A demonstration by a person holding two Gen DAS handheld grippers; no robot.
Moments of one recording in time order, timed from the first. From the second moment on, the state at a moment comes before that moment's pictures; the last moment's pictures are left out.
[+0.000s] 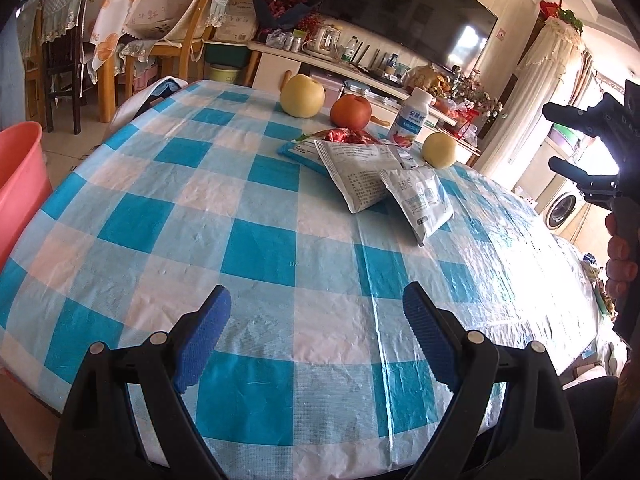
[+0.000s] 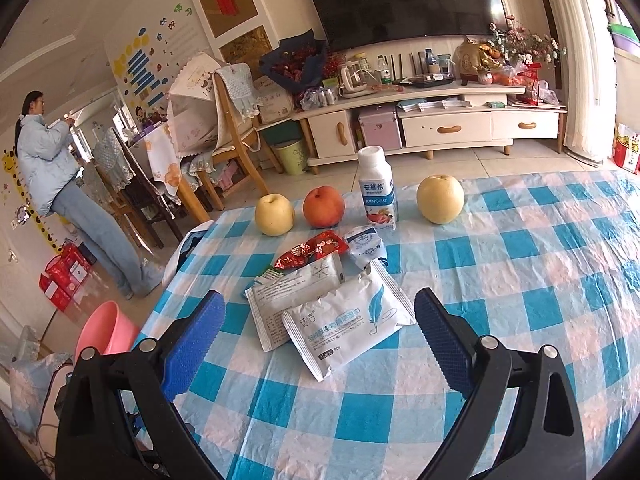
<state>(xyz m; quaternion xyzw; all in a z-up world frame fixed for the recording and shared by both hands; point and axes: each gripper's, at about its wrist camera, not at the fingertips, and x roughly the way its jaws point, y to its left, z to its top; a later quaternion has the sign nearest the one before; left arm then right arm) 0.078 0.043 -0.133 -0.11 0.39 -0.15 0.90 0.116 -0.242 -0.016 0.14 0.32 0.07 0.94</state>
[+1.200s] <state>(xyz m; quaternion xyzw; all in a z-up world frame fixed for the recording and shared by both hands) 0.082 0.032 -0.141 -0.11 0.40 -0.17 0.89 0.134 -0.243 -0.045 0.13 0.38 0.06 0.91</state>
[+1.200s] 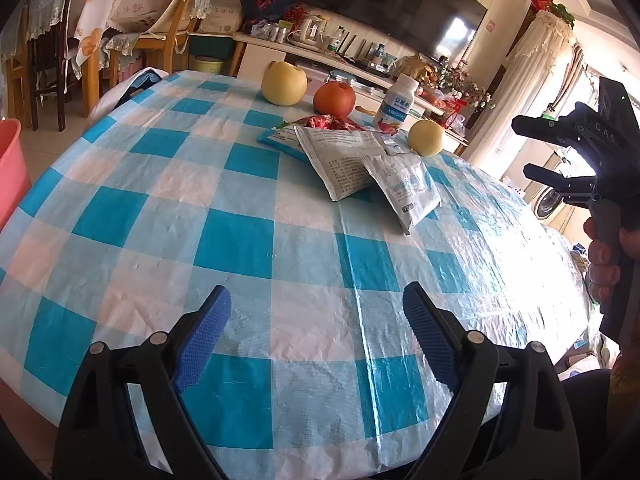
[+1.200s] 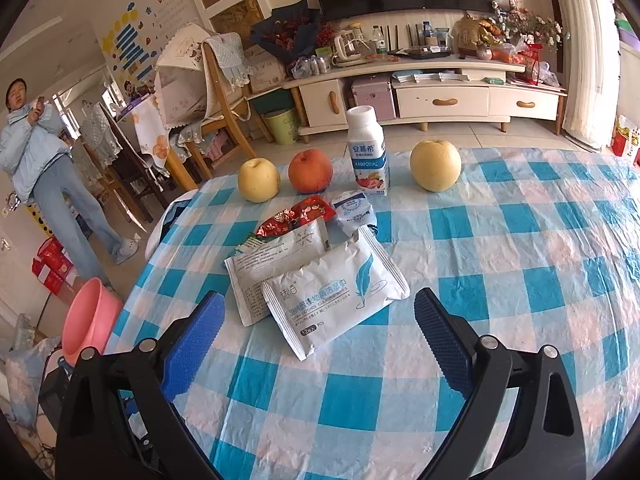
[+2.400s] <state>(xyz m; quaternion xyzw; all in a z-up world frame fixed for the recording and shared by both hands) 0.217 0.033 -0.141 -0.17 0.36 -0.17 0.90 0.208 -0.255 -0.111 0.19 0.46 0.04 0.86</state>
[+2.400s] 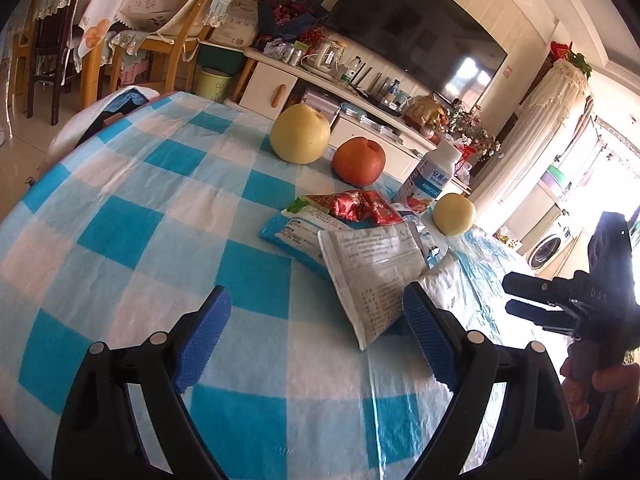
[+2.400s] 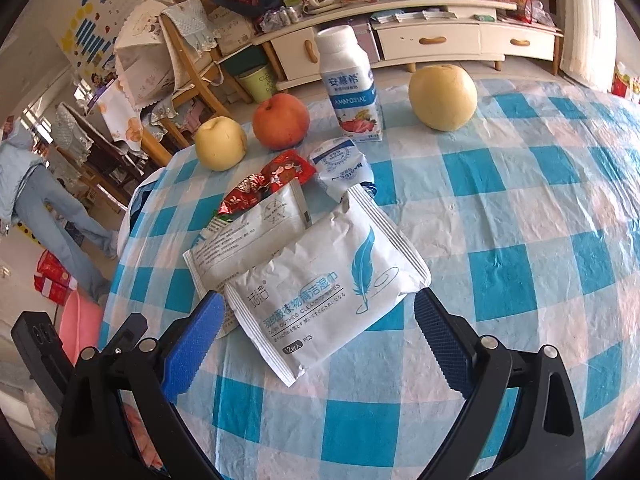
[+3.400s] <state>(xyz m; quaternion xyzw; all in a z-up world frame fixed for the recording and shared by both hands) 0.212 -0.101 -0.167 -0.16 0.43 -0.40 0.79 0.236 -0.278 -0.133 0.13 0.47 -0.01 0.87</state>
